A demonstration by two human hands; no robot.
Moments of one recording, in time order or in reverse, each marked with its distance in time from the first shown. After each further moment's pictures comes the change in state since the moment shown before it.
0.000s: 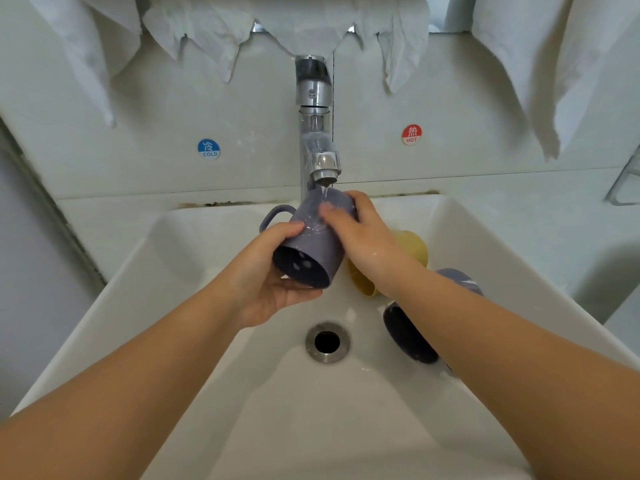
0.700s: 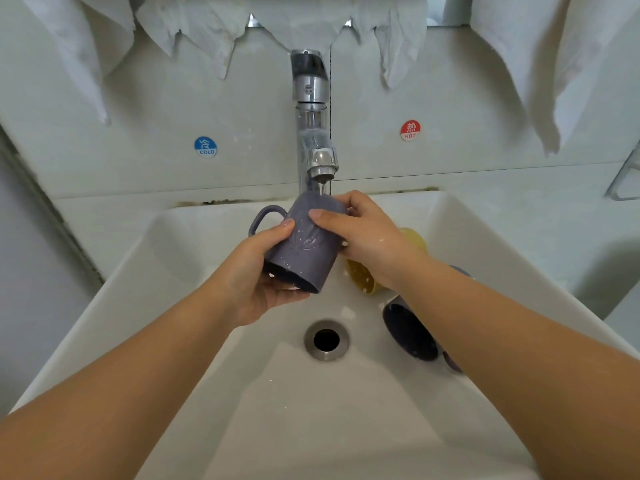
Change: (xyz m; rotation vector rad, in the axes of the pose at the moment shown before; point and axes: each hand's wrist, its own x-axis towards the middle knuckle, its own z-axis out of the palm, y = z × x) left_hand 0.004 -0.001 -0.006 0.003 0.056 0.027; right_hand 0.006 -0.001 -0.001 0.108 -0.039 0.101
